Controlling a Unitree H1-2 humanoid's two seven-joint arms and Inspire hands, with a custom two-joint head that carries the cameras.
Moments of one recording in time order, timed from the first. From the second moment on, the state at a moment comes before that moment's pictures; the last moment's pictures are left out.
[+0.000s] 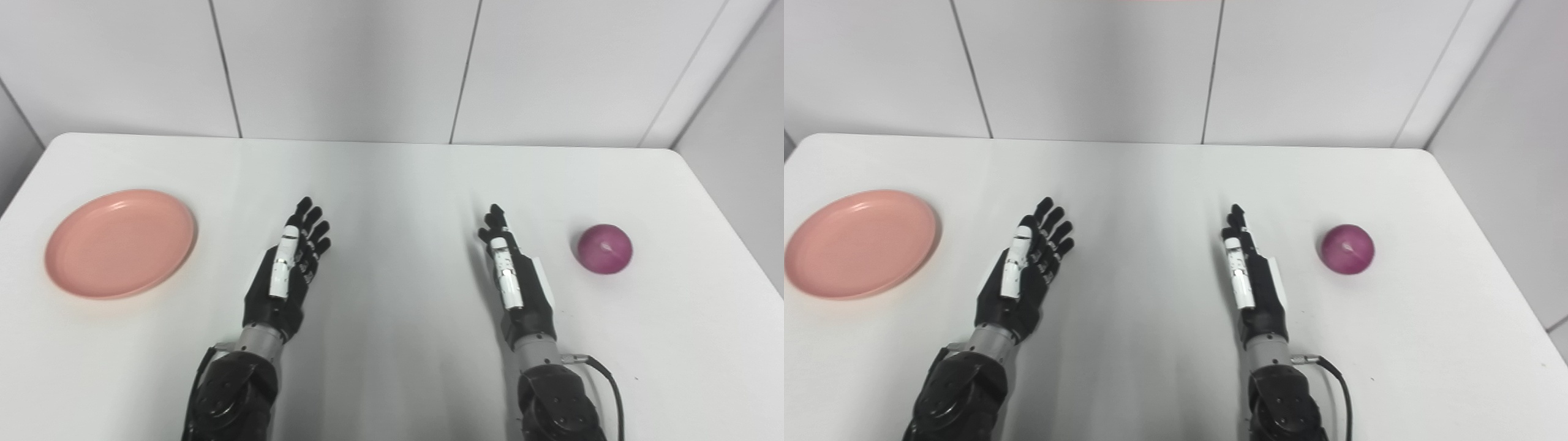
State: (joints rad) left arm -0.13 -0.11 -0.05 -0.05 -0.21 0.19 -0.12; right arm -0.07 0.03 0.03 -0.22 -0.10 0.24 -0.04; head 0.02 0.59
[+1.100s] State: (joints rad) left arm -0.15 -0.17 -0.13 0.03 -0.13 0.14 -0.05; right arm -0.06 -0.06 -0.02 -0.19 0.02 0.17 0.01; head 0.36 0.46
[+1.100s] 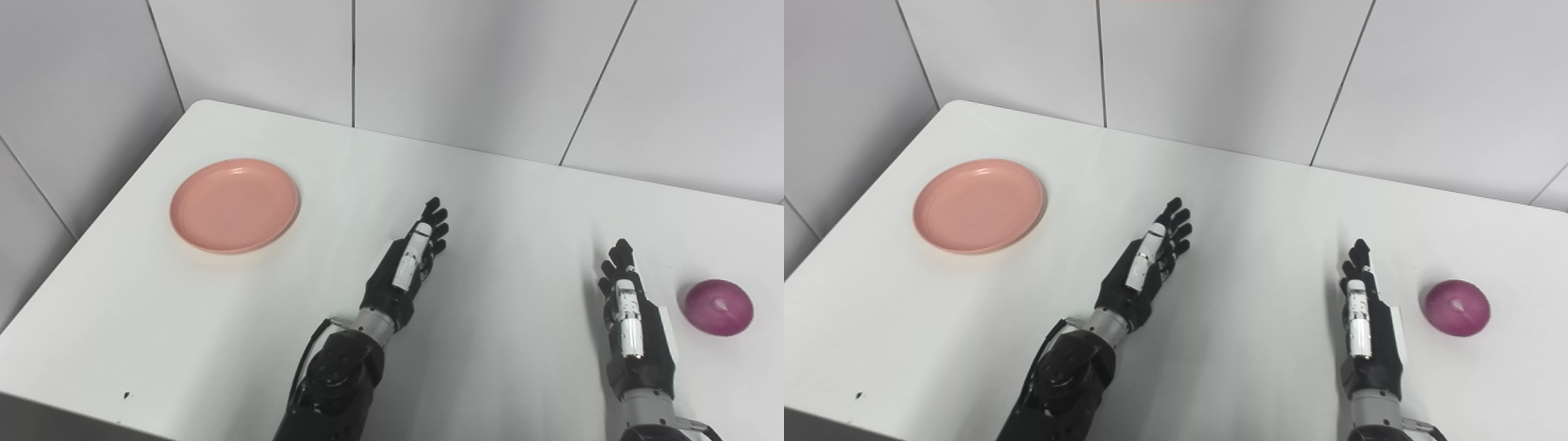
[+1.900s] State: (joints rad) left arm -0.21 -0.17 -0.18 0.19 -0.11 -0.02 -0.01; right arm -0.06 -0.07 -0.03 -0.18 0.04 0.18 0.01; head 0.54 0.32
